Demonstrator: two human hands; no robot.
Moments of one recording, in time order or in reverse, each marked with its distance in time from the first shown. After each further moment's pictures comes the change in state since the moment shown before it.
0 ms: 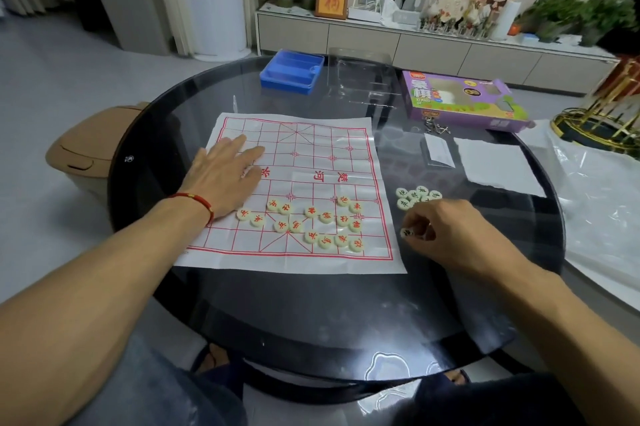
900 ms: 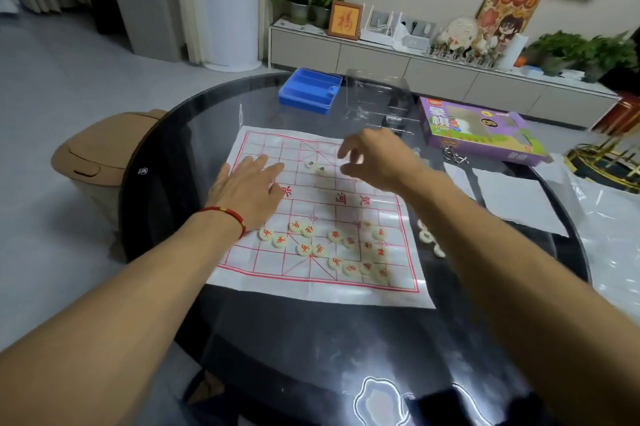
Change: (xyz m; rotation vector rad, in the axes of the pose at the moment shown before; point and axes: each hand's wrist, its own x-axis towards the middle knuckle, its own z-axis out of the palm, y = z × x) left_hand 0.018 0.007 0.007 -0.048 -0.007 -0.042; right_hand 0.179 -0.076 -0.009 -0.061 0.076 -0.235
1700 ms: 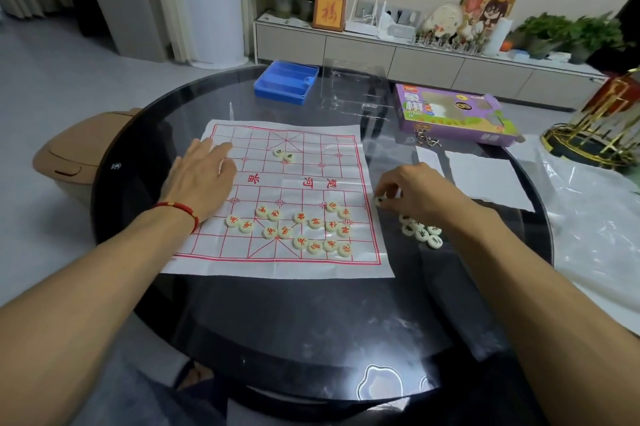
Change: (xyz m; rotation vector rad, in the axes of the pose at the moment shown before) left_hand -0.018 -0.006 -0.013 -0.177 0.142 -0.164; right_hand -0.103 0.075 0.001 -0.033 -0.095 0.076
